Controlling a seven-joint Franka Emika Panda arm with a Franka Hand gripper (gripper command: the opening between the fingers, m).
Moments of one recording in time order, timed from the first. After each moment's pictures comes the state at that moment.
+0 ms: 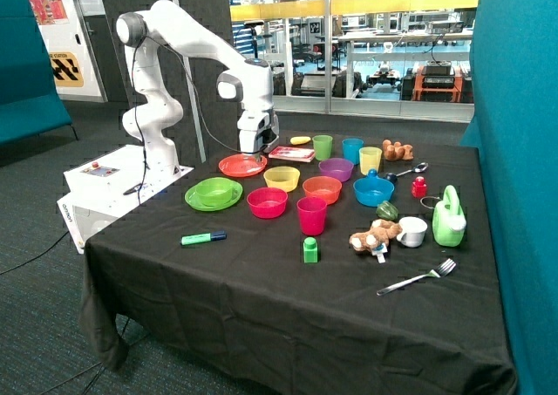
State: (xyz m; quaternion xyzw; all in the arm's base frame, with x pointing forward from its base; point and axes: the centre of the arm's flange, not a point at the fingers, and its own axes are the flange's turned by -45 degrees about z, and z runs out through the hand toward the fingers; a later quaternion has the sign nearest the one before) arm 0.532 -0.084 0.381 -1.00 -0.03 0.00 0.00
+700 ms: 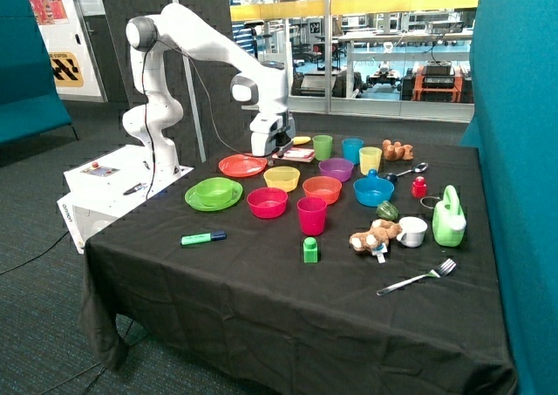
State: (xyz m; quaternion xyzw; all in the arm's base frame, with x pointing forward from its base) arm 0.575 -0.071 0.374 -1.00 0.02 0.00 0.00
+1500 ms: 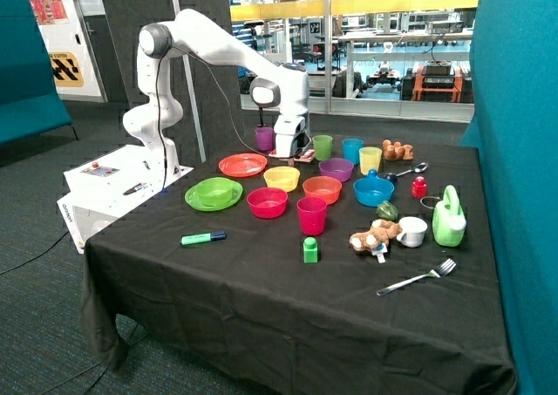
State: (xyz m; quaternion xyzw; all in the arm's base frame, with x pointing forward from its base) arm 0.624 -0.039 0.365 -1.00 -0.05 0.00 0.00
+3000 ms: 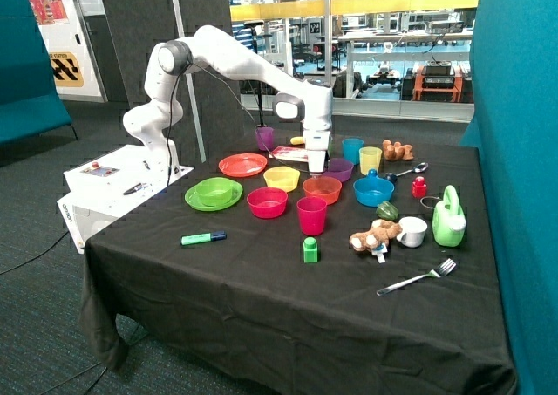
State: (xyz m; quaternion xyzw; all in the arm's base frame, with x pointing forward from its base) arm 0.685 -0.027 0.322 -0.98 -0.19 0.01 0.00
